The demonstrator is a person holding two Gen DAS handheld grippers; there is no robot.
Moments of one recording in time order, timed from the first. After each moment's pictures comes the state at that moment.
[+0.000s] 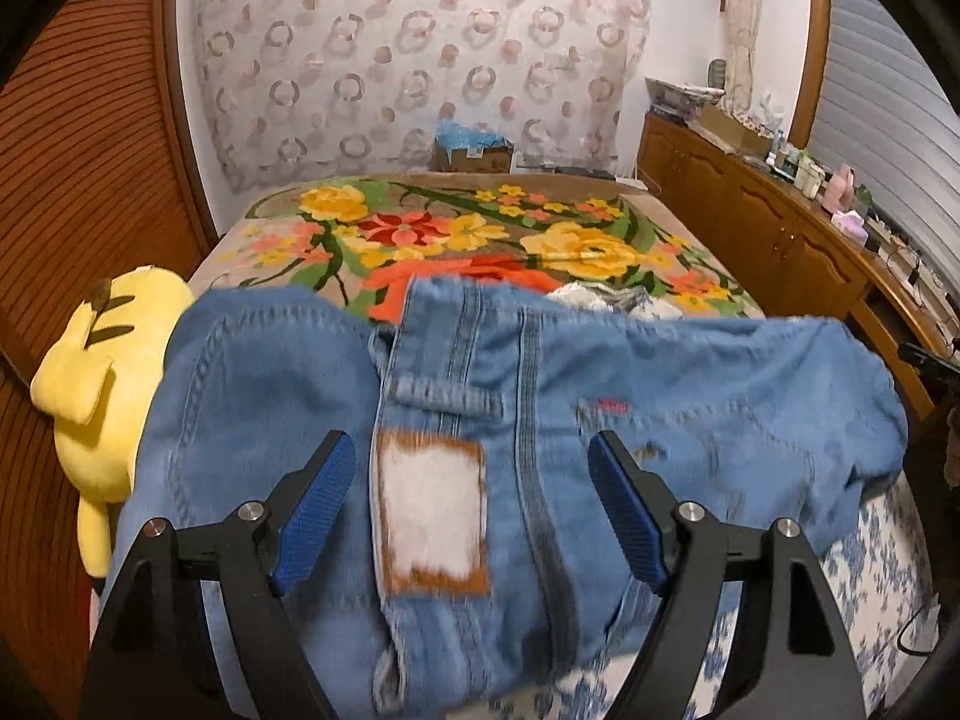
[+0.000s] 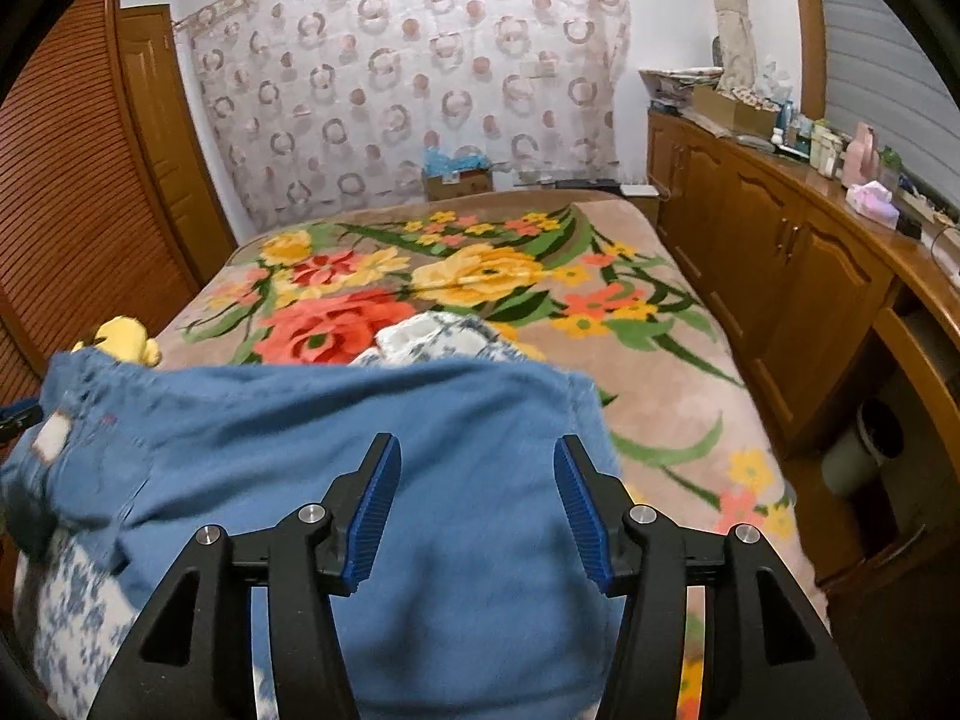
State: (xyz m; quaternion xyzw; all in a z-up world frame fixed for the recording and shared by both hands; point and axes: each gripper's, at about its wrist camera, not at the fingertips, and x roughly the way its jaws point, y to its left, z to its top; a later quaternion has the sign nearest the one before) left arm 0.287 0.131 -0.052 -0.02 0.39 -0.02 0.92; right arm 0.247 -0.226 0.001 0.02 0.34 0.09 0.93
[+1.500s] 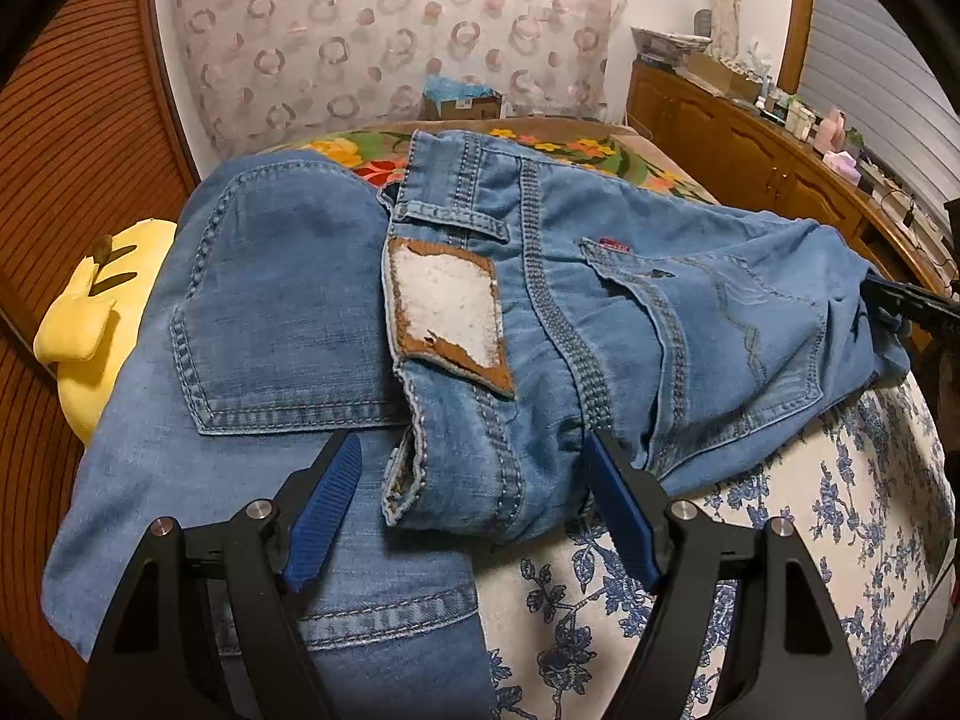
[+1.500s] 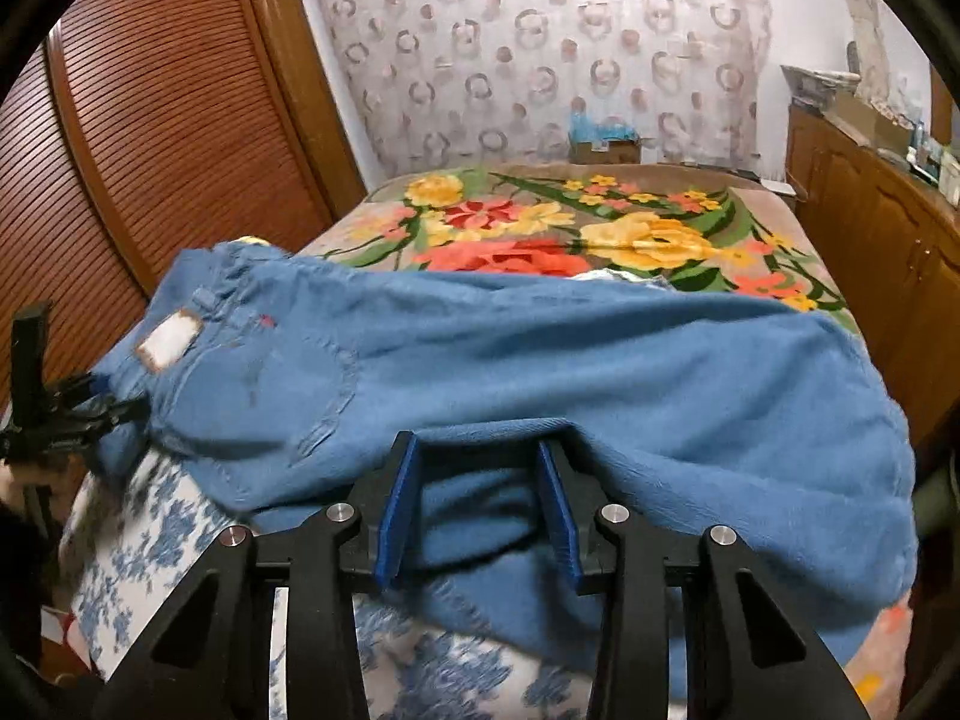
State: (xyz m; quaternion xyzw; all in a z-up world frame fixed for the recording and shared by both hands) left arm 0.244 0.139 -0.094 0.00 0.43 -0.04 0.90; right arm 0.264 -0.221 -0.008 0.00 0.36 0.23 0.90
